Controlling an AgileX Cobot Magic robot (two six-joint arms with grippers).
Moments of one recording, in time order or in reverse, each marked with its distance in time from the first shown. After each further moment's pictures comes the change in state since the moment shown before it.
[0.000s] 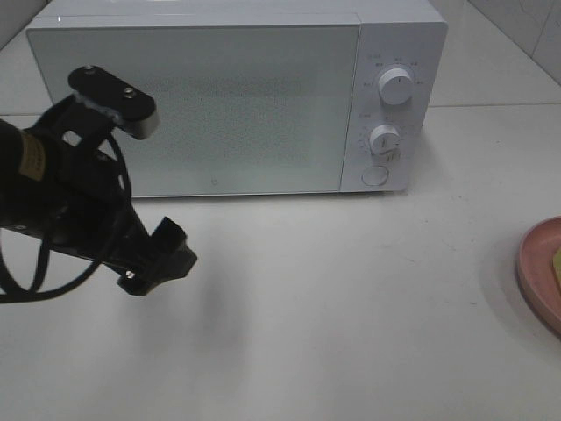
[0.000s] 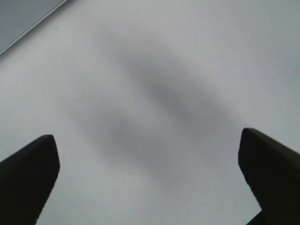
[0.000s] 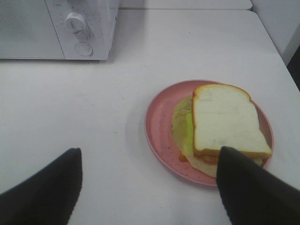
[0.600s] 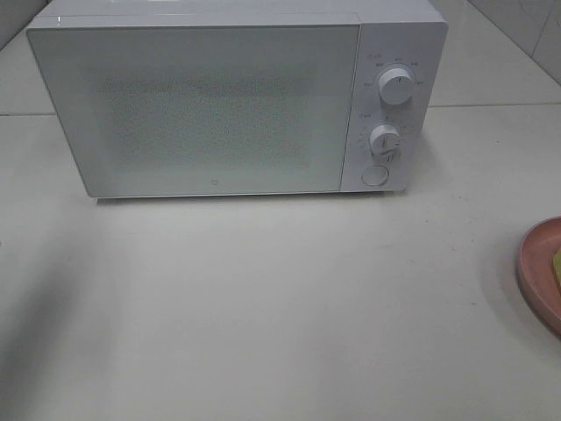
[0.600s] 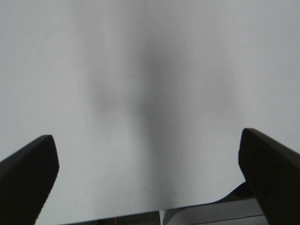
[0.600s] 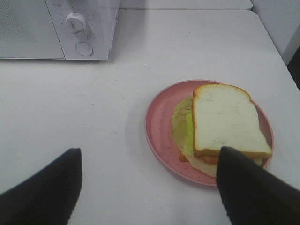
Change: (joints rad) left arm 0.527 -0.205 0.001 -0.098 0.453 -0.022; right arm 0.000 0.000 0.000 0.000 0.000 0.000
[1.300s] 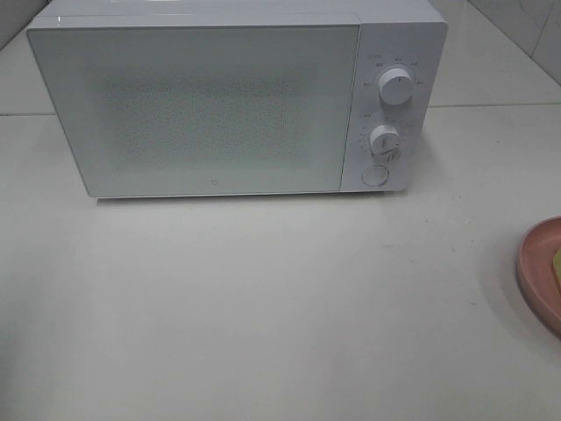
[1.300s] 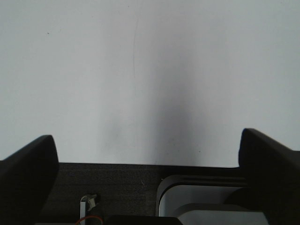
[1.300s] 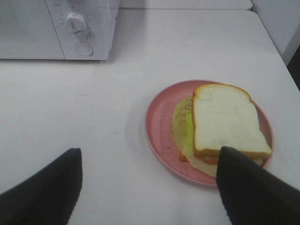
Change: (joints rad) left arm 0.175 -0.564 0.224 0.018 0.156 0.016; right arm 0.000 0.000 0.000 0.000 0.000 0.000
